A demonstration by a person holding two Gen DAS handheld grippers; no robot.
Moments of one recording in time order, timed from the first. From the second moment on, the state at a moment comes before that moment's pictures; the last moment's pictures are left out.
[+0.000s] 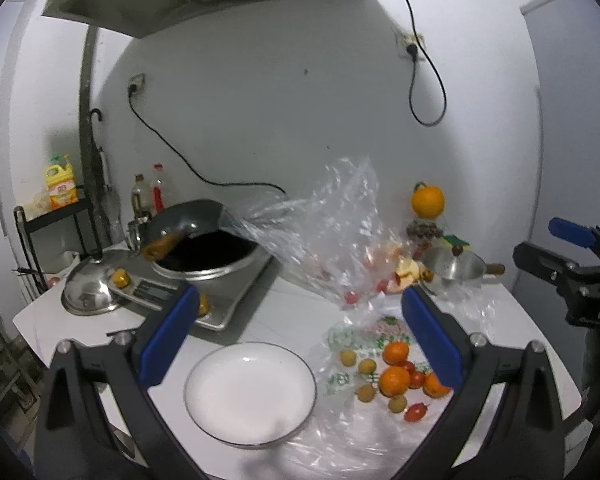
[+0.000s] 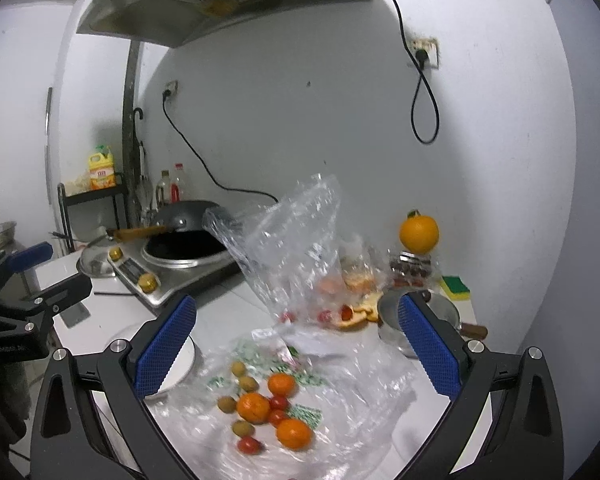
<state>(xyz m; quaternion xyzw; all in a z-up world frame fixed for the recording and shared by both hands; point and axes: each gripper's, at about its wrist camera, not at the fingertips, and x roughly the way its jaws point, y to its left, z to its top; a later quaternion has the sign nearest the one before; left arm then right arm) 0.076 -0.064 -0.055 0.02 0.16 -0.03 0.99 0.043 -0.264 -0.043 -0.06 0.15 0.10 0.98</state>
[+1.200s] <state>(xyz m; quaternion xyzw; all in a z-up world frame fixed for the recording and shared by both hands) 0.128 -0.168 -0.207 0.04 0.37 -0.13 0.92 0.100 -0.300 -0.175 -0.05 0.33 0.19 0.92</state>
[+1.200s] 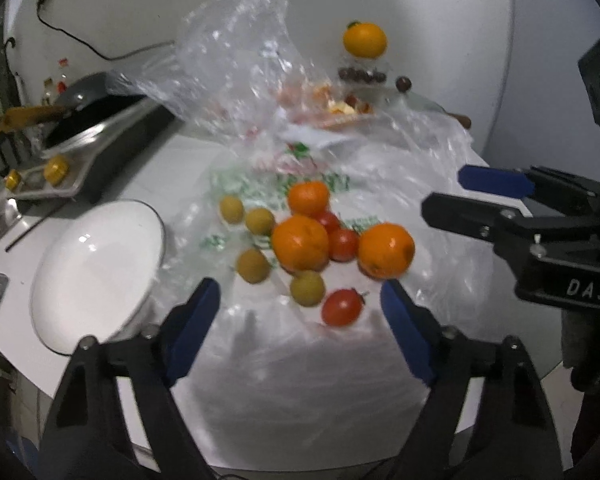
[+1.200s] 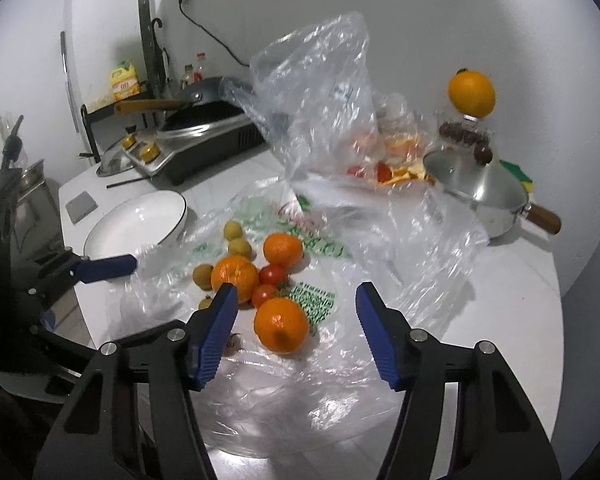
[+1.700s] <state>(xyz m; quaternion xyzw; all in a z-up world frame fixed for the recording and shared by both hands) 0.147 -0.183 -0.238 0.03 0.43 -0.17 0.89 0.114 -0.306 -0.199 -0.04 0.35 0.20 0.91</state>
